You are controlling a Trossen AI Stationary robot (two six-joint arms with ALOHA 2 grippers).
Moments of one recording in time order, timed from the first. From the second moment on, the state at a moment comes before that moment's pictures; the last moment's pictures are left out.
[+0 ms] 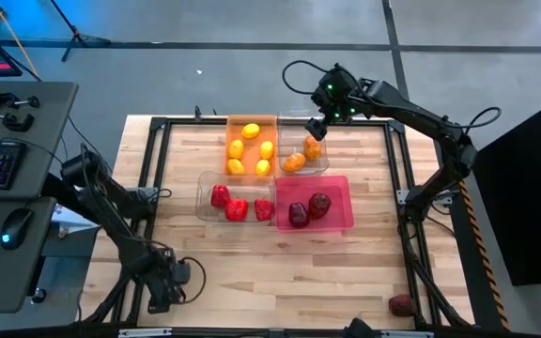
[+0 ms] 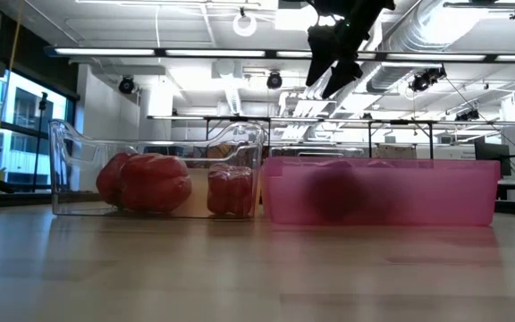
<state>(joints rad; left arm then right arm) -0.97 1.51 0.88 -0.75 0.18 -1.11 -0.57 1.60 1.63 -0.96 -0.03 0.04</state>
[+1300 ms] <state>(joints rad) -0.26 1.11 0.97 -0.84 -0.43 -0.57 -0.58 1.53 1.63 -1.00 -0.03 -0.05</state>
